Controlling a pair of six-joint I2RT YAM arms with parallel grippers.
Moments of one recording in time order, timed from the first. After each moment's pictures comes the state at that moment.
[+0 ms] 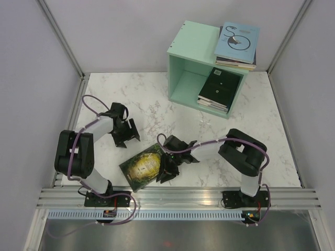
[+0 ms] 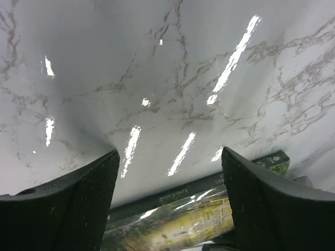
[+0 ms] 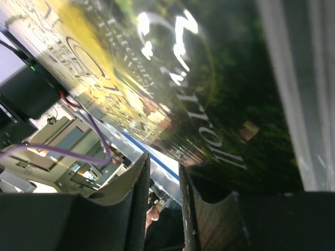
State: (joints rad) left arm -0.16 1.59 0.87 -0.58 0.14 -0.55; right arm 1.01 1.84 0.82 0.00 -0.59 1.19
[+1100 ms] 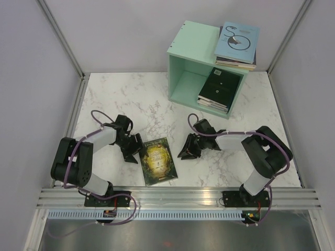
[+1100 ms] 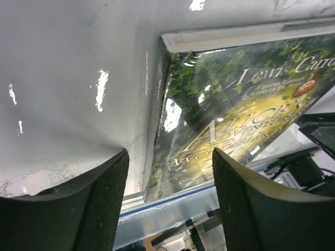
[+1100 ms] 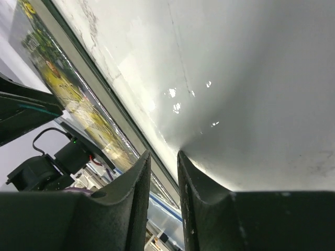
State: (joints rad) left arm -0.24 1.51 0.72 -0.64 0.42 -0.64; right arm 0.61 1.69 0.72 -0.07 -0.49 1.03
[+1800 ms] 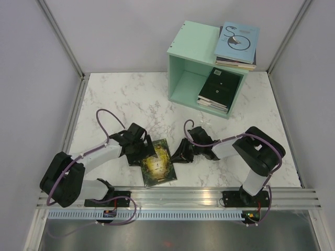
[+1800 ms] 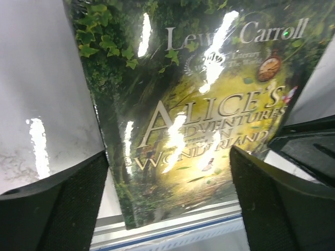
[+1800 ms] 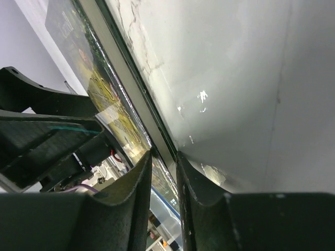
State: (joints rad) left arm -0.58 1.36 0.64 -0.52 0.12 -0.91; right arm 0.73 1.76 0.60 0.32 -0.52 1.22
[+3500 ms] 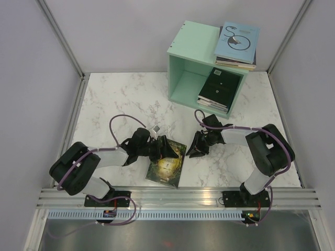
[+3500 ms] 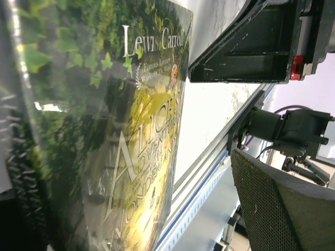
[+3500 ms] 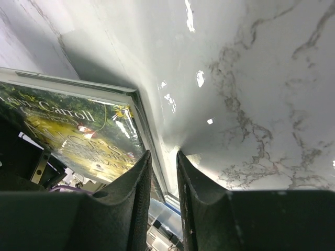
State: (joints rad) left arm -0.67 1.46 0.43 0.34 0.50 -0.94; right arm 0.46 1.69 0.75 -0.26 -0.55 0.86
